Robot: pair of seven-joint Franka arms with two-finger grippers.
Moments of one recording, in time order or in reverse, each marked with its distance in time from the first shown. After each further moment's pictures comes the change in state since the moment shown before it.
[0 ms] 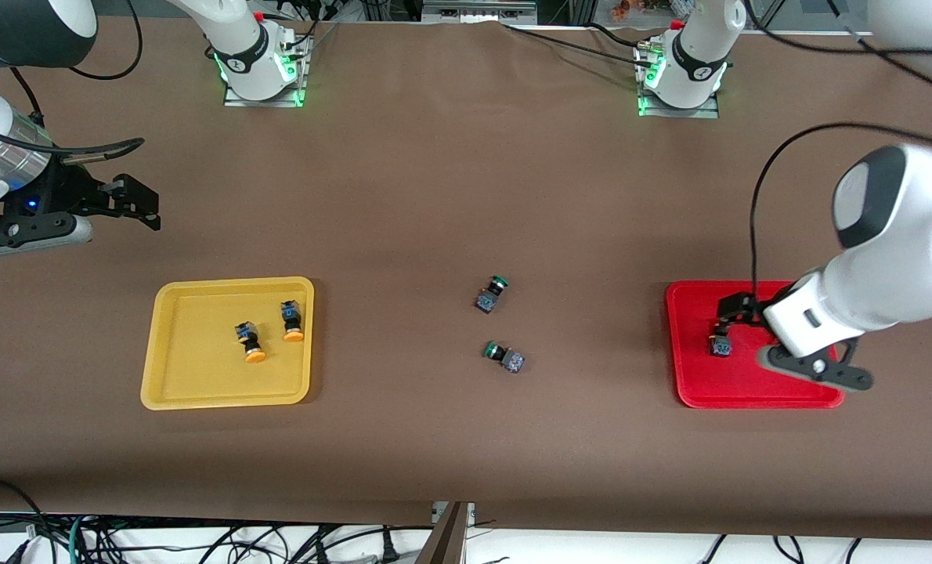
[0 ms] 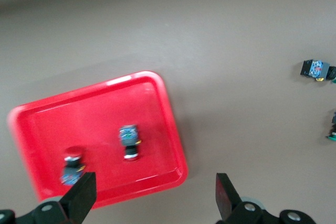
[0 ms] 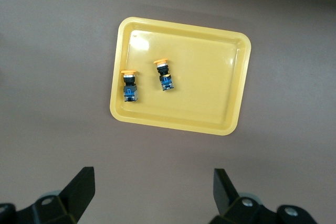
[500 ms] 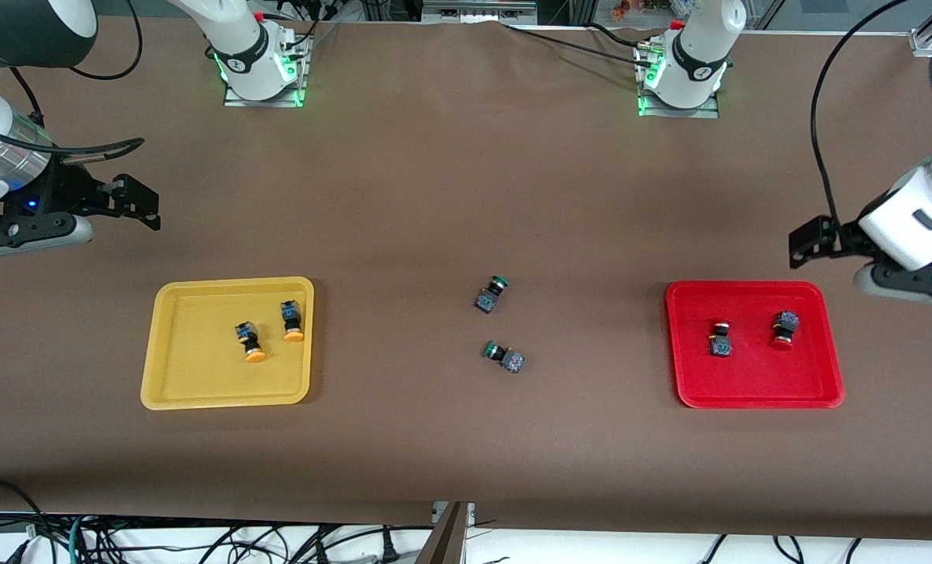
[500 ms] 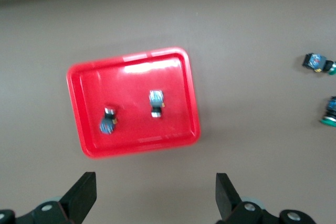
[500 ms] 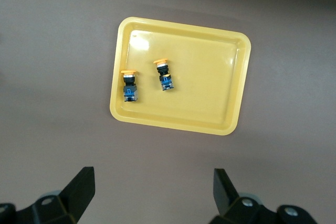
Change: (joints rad) left arm -0.076 -0.256 0.199 -0.104 -0.120 -0.142 -0.020; right arm 0.000 0.000 0.000 0.000 0.000 0.000 0.000
